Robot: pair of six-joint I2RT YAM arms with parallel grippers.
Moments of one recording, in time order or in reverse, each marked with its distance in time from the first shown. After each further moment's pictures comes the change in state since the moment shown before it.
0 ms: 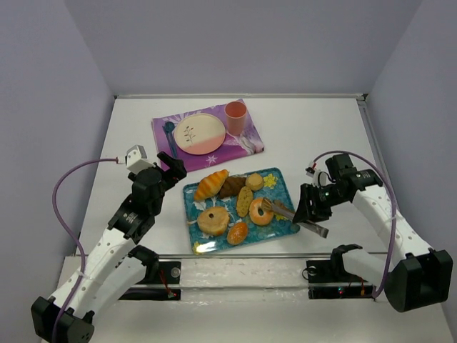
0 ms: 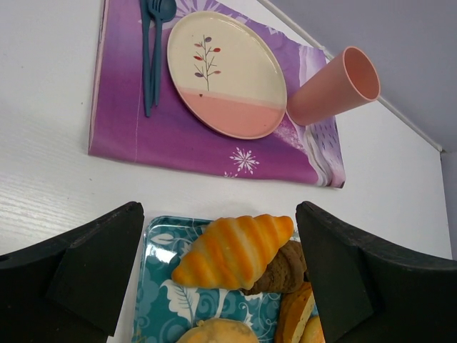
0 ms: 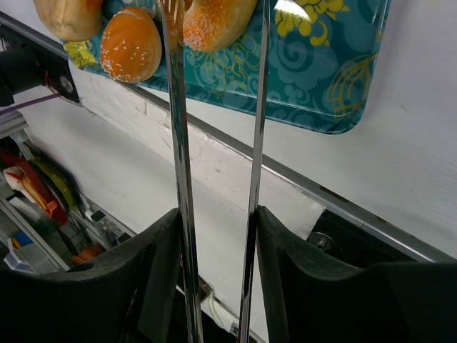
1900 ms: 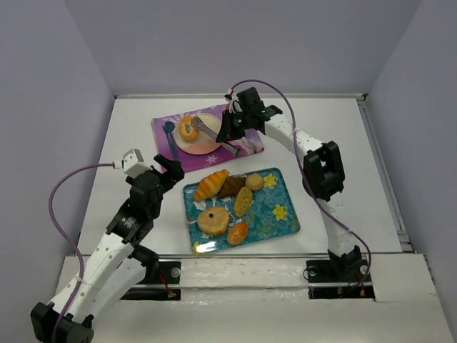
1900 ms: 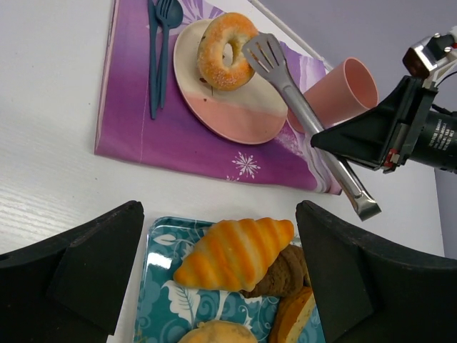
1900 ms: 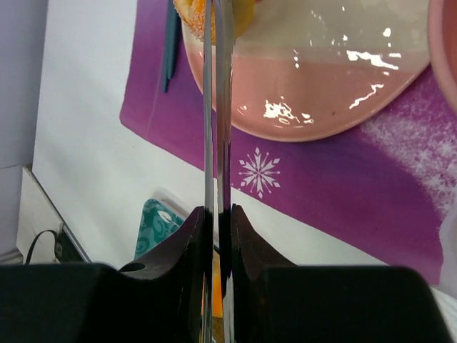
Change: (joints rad) left arm 0.000 -0.053 -0.033 0.003 -0.027 -0.019; right arm 0.349 1.225 1.244 0.591 0.123 0.213
